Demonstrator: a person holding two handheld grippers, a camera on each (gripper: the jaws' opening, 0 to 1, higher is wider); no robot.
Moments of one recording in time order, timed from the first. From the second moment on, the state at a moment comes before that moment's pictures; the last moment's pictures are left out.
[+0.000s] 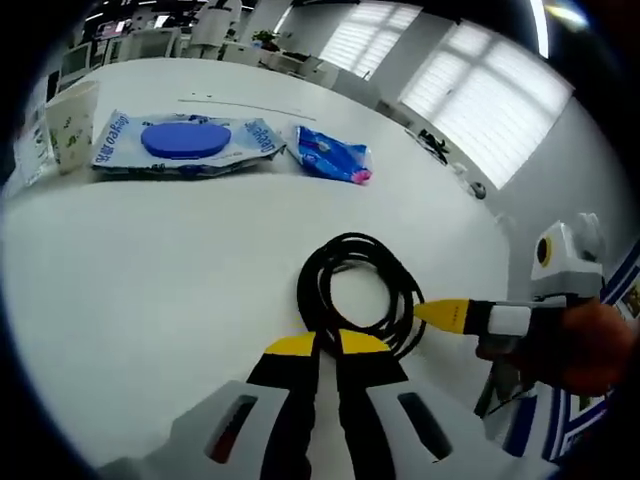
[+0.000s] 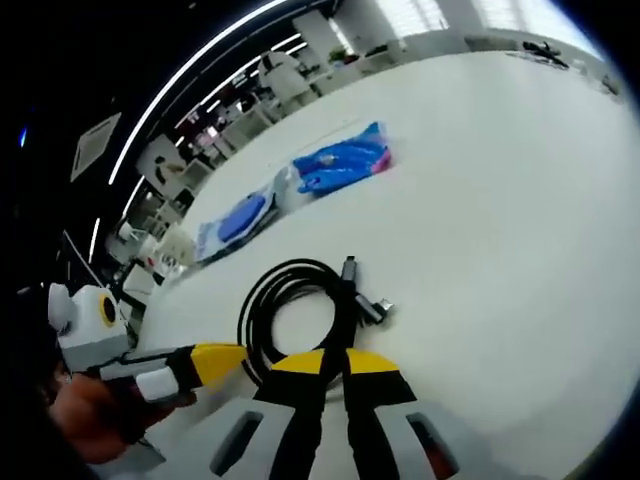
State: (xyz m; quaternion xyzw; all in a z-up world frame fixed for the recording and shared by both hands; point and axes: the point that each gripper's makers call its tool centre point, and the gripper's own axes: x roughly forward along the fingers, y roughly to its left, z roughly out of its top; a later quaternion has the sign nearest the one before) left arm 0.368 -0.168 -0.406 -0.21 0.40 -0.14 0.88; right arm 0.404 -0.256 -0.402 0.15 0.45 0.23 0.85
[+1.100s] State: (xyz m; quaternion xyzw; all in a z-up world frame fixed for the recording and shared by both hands) left arm 0.347 -0.142 -0.384 -0.18 0.38 -0.12 0.90; right arm 0.411 -0.233 -0.397 0.10 0.45 0.30 0.84
